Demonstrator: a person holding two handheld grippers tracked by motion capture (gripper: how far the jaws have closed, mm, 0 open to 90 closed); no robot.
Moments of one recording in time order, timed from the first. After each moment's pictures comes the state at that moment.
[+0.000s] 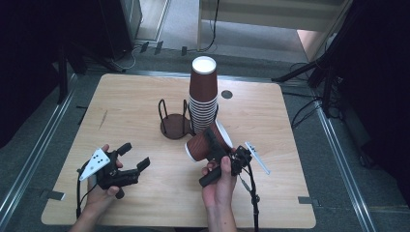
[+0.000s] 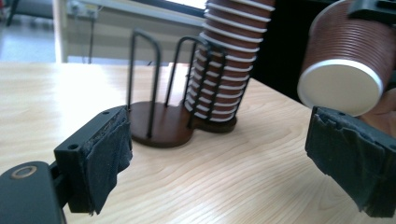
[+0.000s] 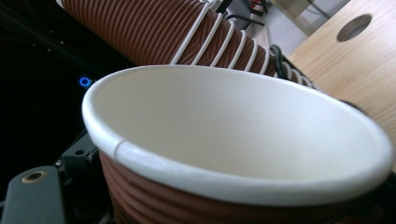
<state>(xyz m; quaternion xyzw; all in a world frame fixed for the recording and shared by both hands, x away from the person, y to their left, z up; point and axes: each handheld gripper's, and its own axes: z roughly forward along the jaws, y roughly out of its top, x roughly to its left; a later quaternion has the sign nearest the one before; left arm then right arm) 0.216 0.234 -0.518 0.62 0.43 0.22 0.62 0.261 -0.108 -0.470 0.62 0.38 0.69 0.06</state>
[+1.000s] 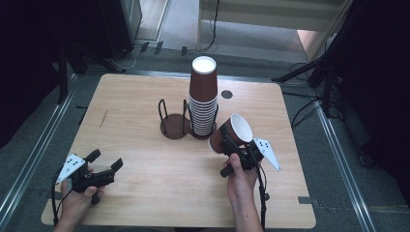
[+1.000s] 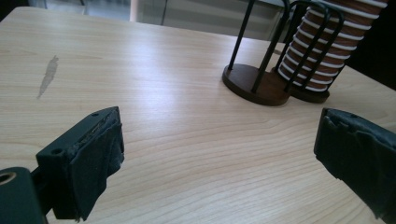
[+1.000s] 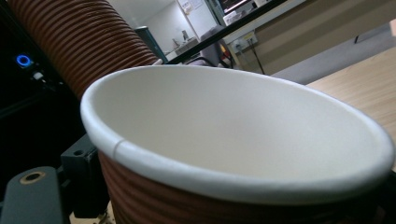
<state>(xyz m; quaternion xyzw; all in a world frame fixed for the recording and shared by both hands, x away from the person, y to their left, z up) 0.209 0.297 -0.546 0.61 0.52 0.26 0.54 0.281 -0.142 -0.474 0.57 0.44 0.64 0.25</state>
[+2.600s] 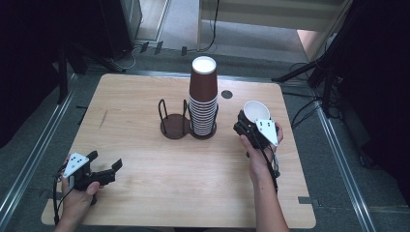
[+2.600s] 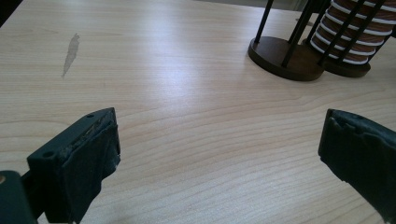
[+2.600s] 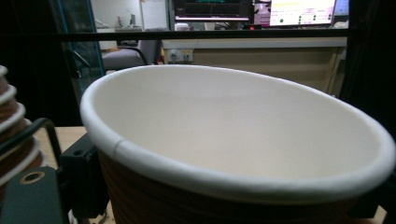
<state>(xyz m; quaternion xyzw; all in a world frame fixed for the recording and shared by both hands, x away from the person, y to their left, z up) 0.216 0.299 -0.551 0.63 0.54 0.27 0.49 0.358 -0.181 -0.494 0.52 0.52 0.49 0.46</state>
